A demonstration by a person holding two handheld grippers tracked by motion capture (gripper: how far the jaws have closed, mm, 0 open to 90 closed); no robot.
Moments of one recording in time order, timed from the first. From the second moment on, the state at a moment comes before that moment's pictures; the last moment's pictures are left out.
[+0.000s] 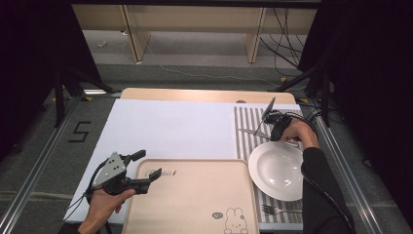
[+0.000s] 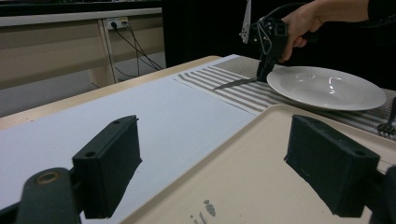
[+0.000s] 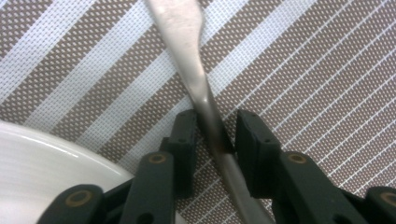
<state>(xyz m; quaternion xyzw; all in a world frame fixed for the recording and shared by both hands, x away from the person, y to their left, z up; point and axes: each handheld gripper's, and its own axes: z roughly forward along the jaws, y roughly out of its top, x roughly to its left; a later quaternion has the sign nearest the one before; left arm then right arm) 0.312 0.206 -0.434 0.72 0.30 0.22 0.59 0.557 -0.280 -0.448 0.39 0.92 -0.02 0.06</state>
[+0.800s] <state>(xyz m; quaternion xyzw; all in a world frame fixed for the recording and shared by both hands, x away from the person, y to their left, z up) 0.314 0.207 -0.434 0.72 0.31 0.22 0.59 0.551 -0.281 -0.444 0.38 0.92 -0.01 0.11</state>
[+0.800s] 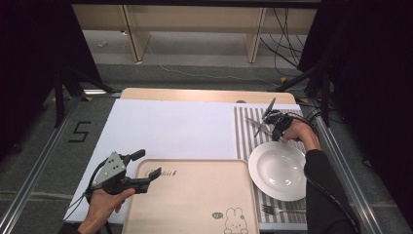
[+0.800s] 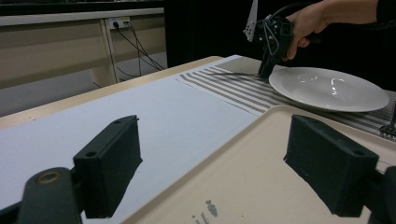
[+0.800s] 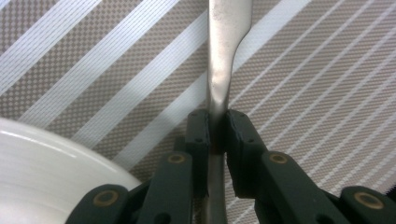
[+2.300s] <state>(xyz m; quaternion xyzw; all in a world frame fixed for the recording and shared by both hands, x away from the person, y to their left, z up) 0.315 0.211 -0.434 0.71 0.32 0.22 0.59 0.502 -0.258 -0.365 0.41 0.81 0.41 0.08</state>
